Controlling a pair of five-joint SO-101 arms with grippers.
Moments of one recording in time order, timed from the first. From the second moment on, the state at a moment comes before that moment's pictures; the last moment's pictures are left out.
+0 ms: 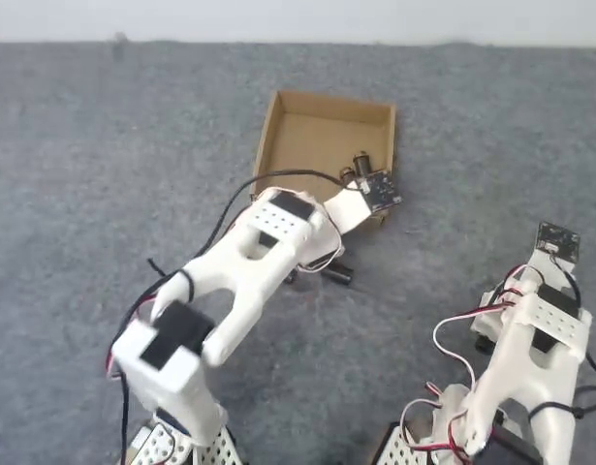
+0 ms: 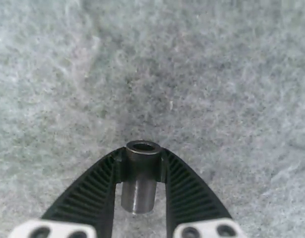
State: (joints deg) left arm 24.4 14.1 20.9 53.6 -29.8; right arm 28.4 -29.9 62.9 56.2 7.4
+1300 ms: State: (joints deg) left arm 25.4 30.5 -1.5 73.1 -30.4; right arm 26.4 -30.0 64.0 55.1 7.4
